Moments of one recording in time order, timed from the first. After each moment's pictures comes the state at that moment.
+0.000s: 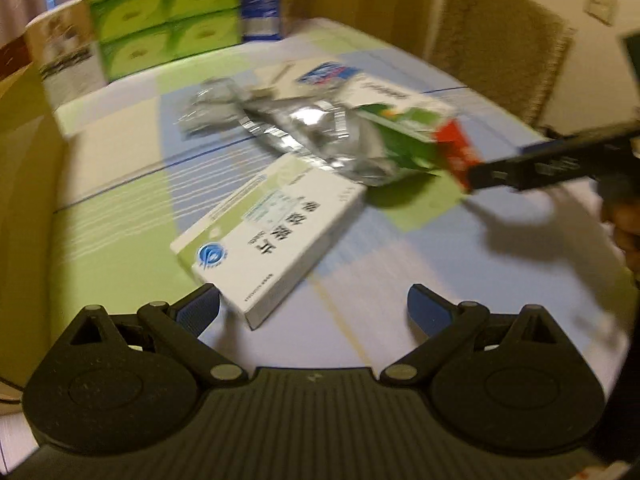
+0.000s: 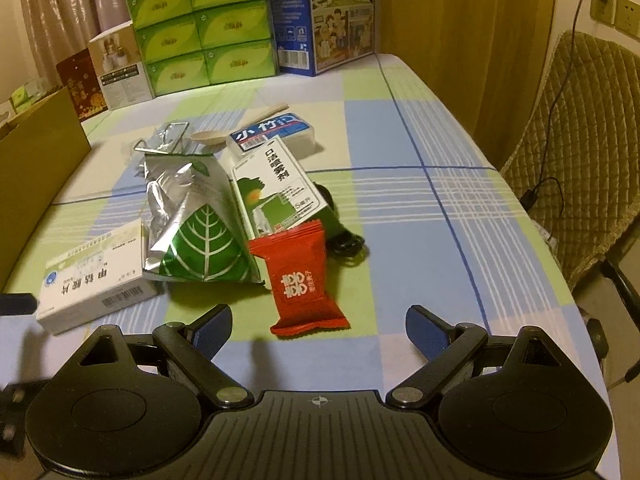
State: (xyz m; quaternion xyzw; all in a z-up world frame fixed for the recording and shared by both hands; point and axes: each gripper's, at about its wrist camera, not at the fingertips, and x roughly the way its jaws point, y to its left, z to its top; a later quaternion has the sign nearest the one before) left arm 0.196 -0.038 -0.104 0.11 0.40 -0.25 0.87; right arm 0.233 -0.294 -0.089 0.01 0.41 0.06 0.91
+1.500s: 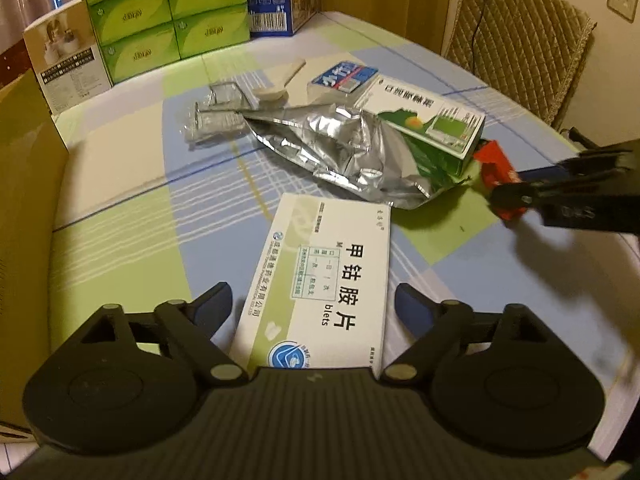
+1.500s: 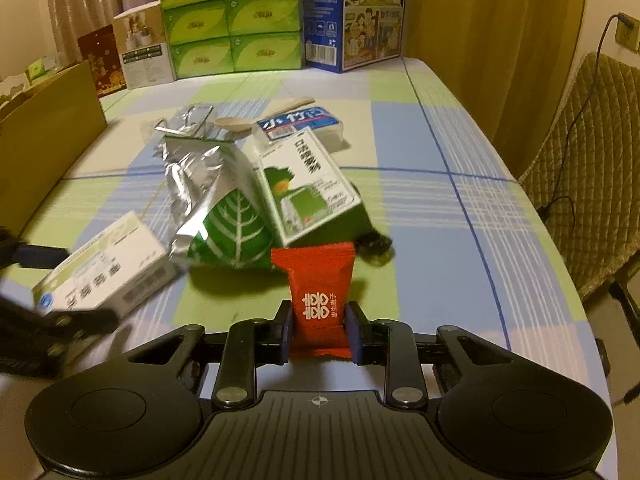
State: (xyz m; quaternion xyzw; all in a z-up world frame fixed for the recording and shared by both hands) left arm 0.229 -0.055 -0.113 0.12 0.42 -0.21 0.87; right arm 0.227 -0.275 -0.095 -0.02 0.42 0.08 0.91
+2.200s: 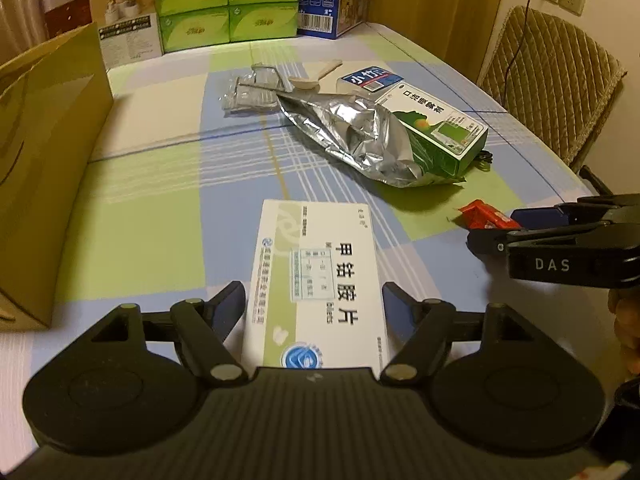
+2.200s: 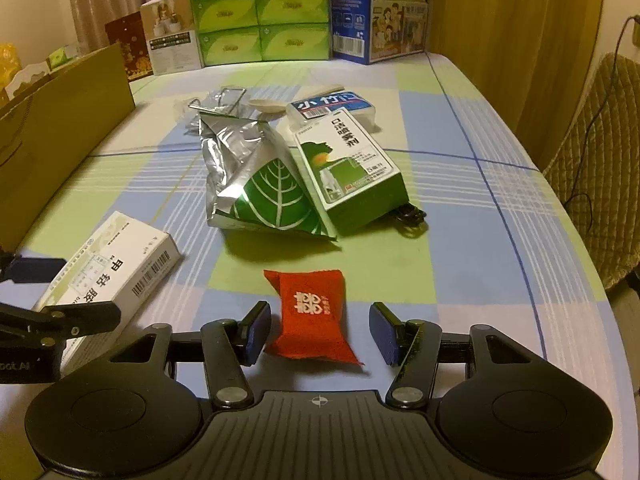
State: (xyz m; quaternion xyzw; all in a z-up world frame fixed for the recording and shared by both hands) left arm 0.183 -0.047 -0.105 0.05 0.42 -0.15 0.89; right arm 0.213 -0.261 -0.106 -0.03 0.41 0.12 0.90
